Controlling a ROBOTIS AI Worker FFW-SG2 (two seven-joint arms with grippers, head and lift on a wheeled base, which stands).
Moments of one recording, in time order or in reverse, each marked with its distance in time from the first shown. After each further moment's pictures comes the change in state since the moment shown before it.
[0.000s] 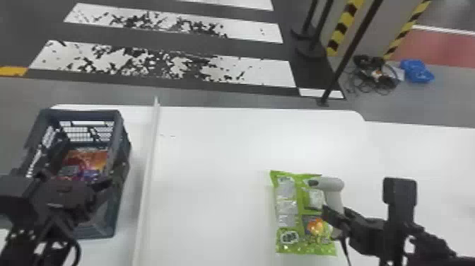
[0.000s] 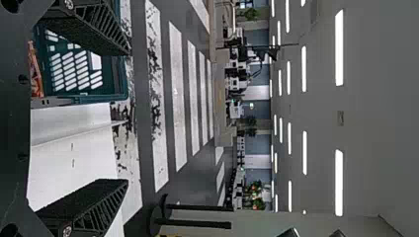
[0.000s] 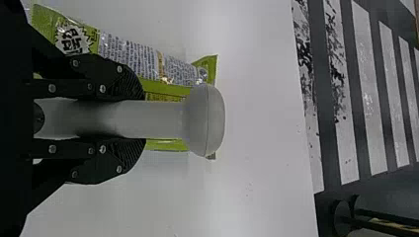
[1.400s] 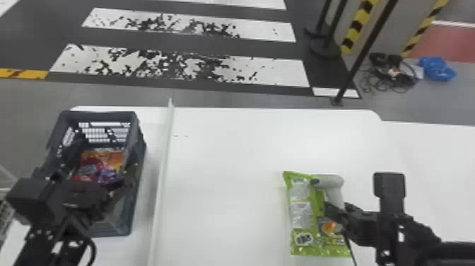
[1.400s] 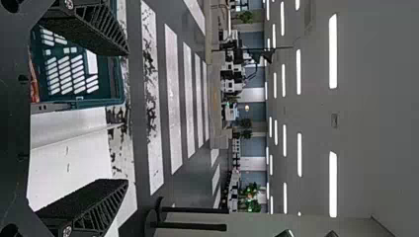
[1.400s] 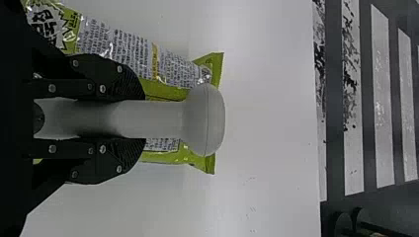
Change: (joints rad) left arm 0.011 -0.001 0.011 0.004 0.003 -0.034 0.000; right arm -0.112 -0.026 0.103 0.160 0.088 -0.056 -0.002
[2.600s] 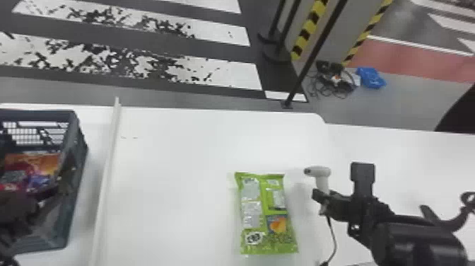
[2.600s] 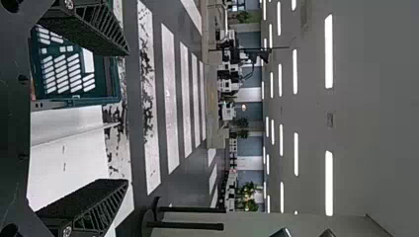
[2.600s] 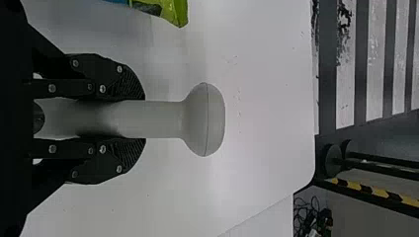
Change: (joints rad) left arm 0.006 -0.004 -0.003 -0.001 -0.007 -0.018 0.000; right arm -0.193 -0.111 -0.121 0.418 0.005 -0.191 0.001
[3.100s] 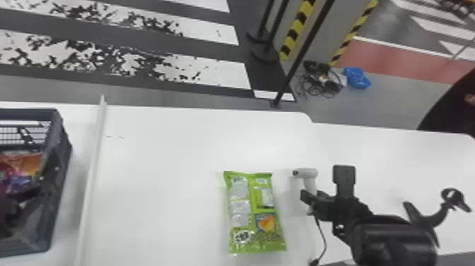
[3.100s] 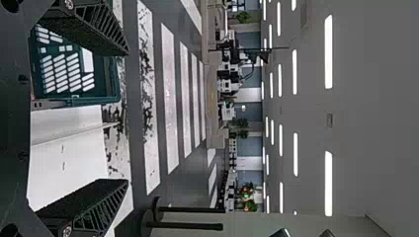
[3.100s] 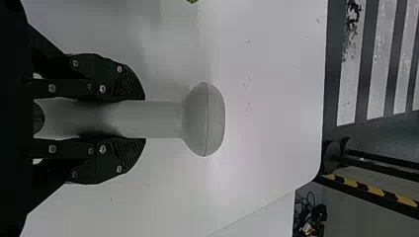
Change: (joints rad) left arm -0.004 -0.001 -0.002 0.001 0.002 0.000 0.001; right arm -0.025 -0.014 0.038 0.119 0.047 -0.106 -0.004
